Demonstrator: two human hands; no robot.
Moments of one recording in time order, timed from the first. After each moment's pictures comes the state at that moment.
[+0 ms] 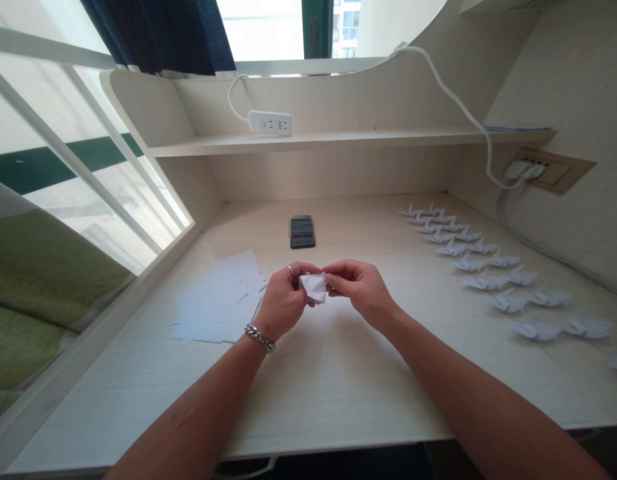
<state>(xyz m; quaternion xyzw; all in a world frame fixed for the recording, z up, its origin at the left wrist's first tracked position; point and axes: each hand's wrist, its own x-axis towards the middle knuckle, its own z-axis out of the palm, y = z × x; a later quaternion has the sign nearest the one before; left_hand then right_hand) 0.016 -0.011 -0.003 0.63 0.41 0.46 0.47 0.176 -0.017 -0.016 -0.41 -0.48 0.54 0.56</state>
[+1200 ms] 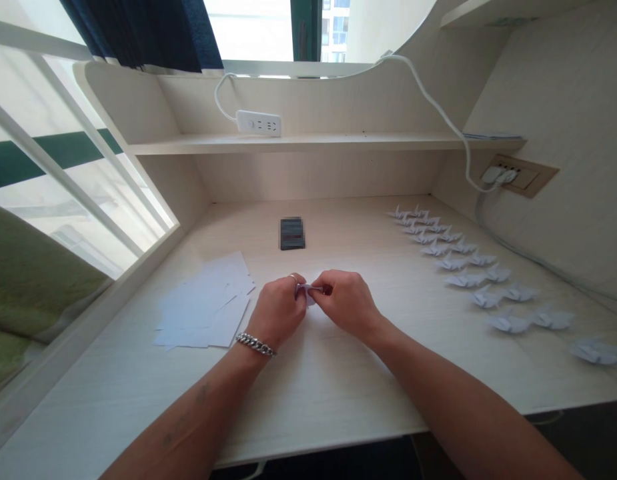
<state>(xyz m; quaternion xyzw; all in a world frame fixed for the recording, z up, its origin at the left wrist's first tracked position) 0.020 -0.018 0.001 0.80 0.55 0.23 0.08 0.171 -0.033 -0.009 -0.57 -0.72 0.11 0.38</state>
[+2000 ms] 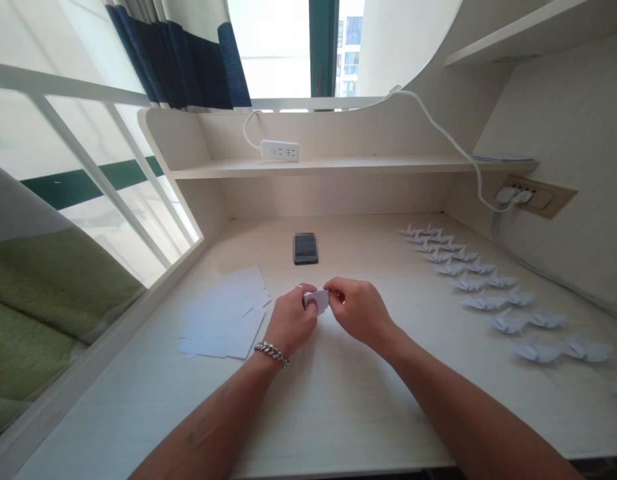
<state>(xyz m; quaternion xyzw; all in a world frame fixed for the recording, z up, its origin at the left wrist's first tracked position) 0.014 -0.011 -0.006 0.75 0.58 0.29 0.16 0.167 -0.029 0.008 -0.59 -0.74 0.05 0.34</state>
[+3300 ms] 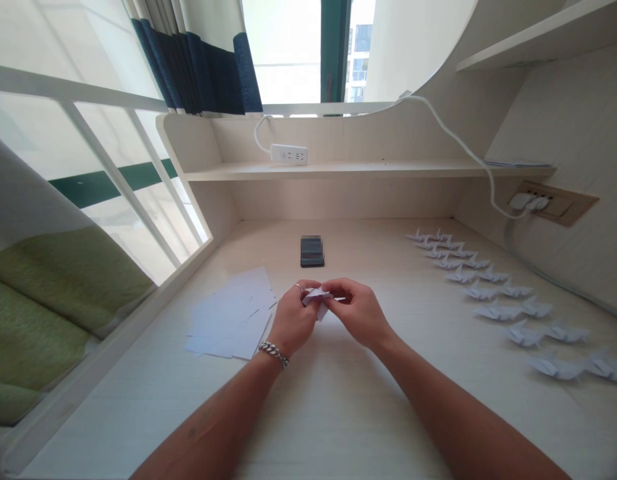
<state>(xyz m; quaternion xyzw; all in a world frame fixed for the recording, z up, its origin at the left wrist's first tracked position) 0.012 -0.003 -0.014 0.64 0.52 0.45 0.35 0.154 -0.014 -0.013 -0.44 -0.60 0.37 0.55</state>
